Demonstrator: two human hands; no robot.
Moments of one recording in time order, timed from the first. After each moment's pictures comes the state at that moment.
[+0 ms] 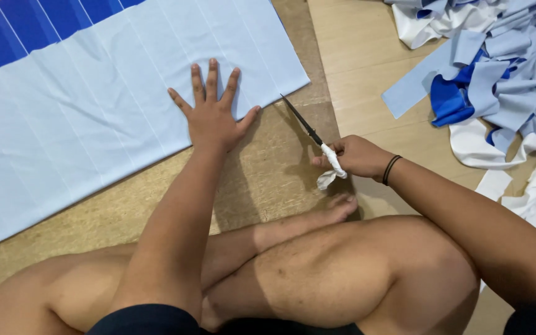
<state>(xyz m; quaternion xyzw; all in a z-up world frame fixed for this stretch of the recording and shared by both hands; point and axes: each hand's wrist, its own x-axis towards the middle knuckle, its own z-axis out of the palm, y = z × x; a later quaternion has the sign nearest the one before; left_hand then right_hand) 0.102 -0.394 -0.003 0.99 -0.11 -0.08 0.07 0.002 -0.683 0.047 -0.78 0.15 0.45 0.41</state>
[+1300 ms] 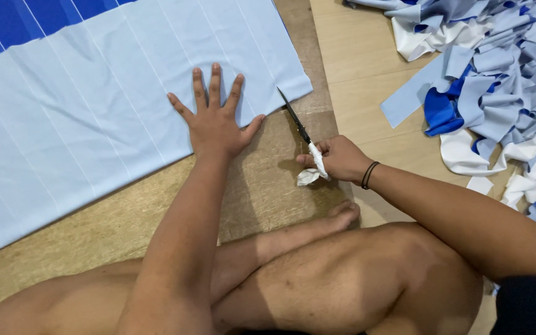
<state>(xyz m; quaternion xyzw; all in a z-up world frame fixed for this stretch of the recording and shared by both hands) 0.109 -0.395 -0.004 0.98 -0.12 -0.12 0.04 0.024 -0.642 0.044 -0.81 0.20 0.40 0.38</state>
